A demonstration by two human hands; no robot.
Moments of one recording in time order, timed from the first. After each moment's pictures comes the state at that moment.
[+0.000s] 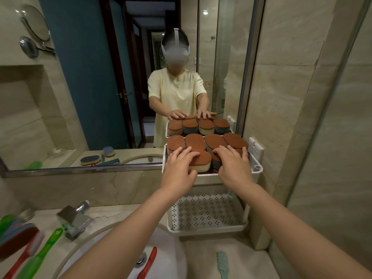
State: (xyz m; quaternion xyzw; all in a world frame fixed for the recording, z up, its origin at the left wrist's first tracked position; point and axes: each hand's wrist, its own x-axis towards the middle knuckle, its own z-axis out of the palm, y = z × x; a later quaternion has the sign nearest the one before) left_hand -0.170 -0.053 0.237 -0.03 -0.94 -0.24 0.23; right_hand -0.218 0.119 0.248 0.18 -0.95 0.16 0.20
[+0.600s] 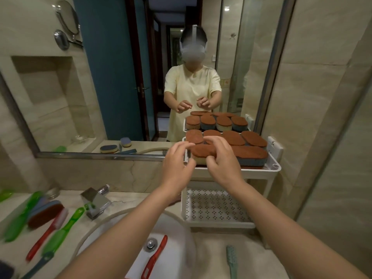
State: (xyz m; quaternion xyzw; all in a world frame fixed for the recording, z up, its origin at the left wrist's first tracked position) left_hand -0.129 -0.088 0.239 0.01 -0.86 -0.40 0.33; right_hand -0.172 0.055 0.259 0.31 -0.82 0.41 0.22
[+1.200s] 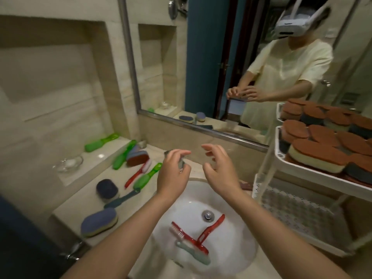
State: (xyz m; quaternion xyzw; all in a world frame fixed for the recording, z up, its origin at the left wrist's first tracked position) left_hand 0.023 -0.241 0.164 0.27 -0.81 -0.36 0.37; right_hand -0.077 -0.129 0.192 0.46 -0.76 0.46 0.02
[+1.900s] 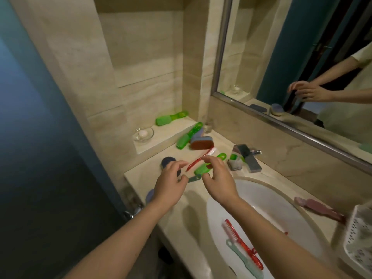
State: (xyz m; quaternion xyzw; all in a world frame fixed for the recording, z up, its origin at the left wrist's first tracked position) left_hand 0.183 -0.365 0.084 0.44 -0.76 -0.36 0.31; right_hand 0.029 -0.293 0.106 0.55 -0.73 0.38 -0.14
